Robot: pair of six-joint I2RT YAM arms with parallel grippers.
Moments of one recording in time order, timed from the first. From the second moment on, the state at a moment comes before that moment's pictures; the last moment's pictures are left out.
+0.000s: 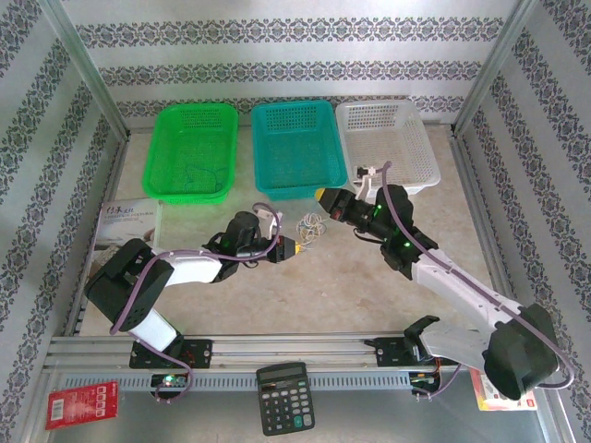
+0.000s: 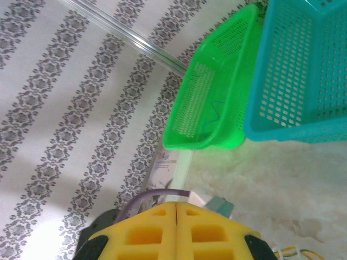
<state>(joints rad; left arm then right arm) -0.62 1.58 0.58 0.48 0.50 -0.66 0.51 1.10 0.70 0.25 -0.39 0.94</state>
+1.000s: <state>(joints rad) -0.62 1.23 0.71 0.05 0.35 -0.39 0.55 1.15 0.67 0.19 -0.40 0.86</state>
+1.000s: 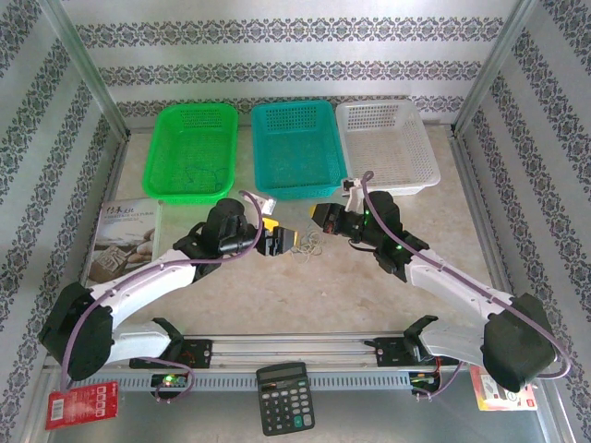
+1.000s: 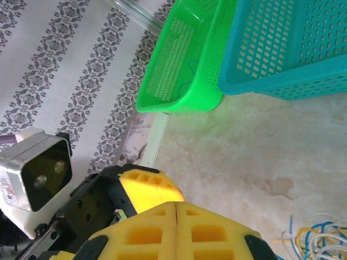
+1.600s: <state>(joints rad) -0.62 1.31 0.82 0.03 0.43 -0.35 0.60 1.19 0.76 0.17 -0.46 0.84</state>
